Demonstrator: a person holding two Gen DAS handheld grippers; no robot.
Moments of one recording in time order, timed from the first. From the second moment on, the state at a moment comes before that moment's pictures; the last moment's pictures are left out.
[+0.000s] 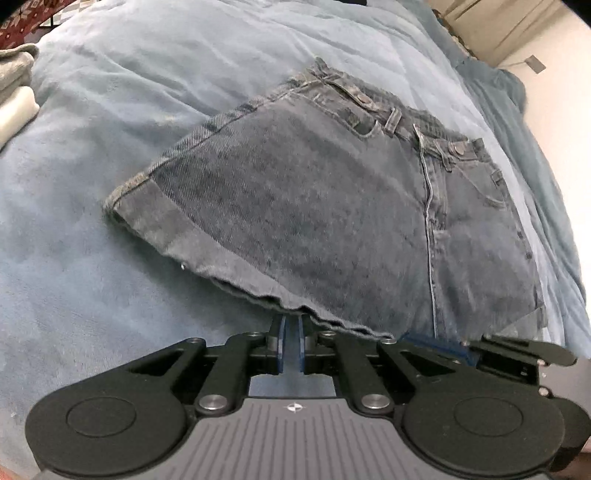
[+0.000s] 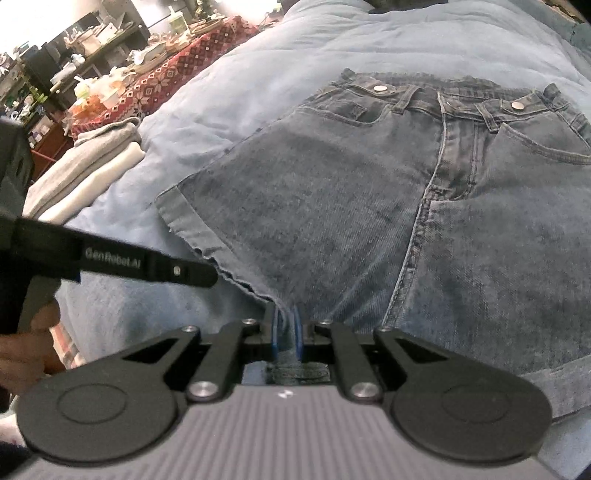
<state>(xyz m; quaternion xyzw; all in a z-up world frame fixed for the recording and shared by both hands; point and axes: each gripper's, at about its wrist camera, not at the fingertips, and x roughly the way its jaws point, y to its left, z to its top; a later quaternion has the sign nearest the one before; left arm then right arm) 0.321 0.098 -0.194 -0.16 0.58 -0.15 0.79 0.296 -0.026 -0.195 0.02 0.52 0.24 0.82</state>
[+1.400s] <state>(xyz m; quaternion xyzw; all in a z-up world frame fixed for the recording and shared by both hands) 0.323 0.141 -0.240 -0.39 0.61 -0.06 0.68 0.298 -0.023 -0.198 0.00 0.53 0.26 0.81</state>
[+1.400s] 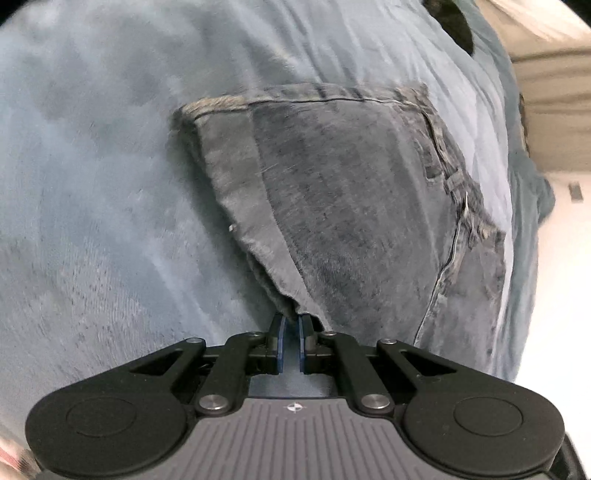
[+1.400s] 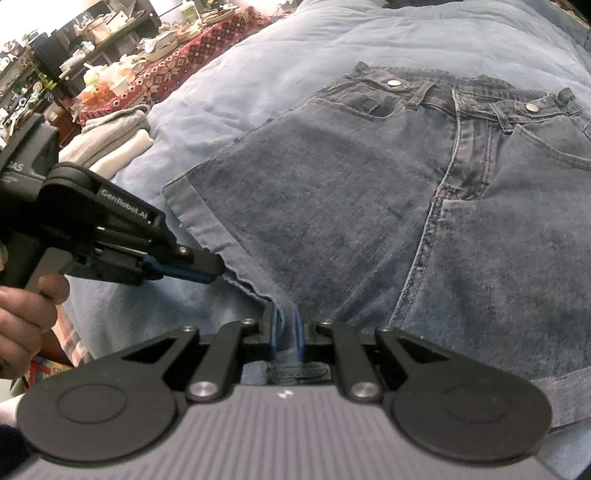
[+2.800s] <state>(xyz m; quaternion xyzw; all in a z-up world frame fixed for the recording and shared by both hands) 0.331 0.109 -0.226 -0.18 0.64 -0.09 0.74 0.290 -0.019 -0.219 0.00 0.56 0.28 0.78</state>
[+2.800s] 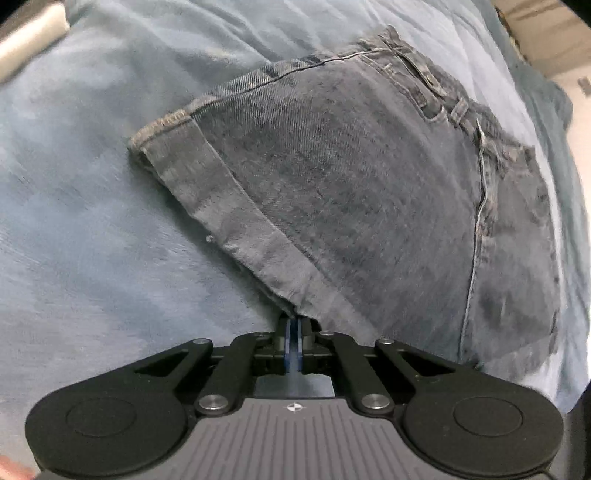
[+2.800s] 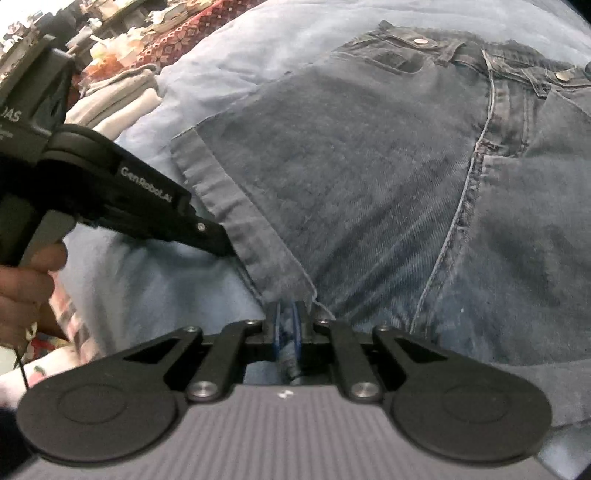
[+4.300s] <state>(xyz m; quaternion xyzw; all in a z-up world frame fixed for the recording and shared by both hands) 0.312 -0.093 -0.200 0.04 0.61 -0.35 0.71 0.317 -0.297 -0.164 0.01 0.54 -0.02 0.84</state>
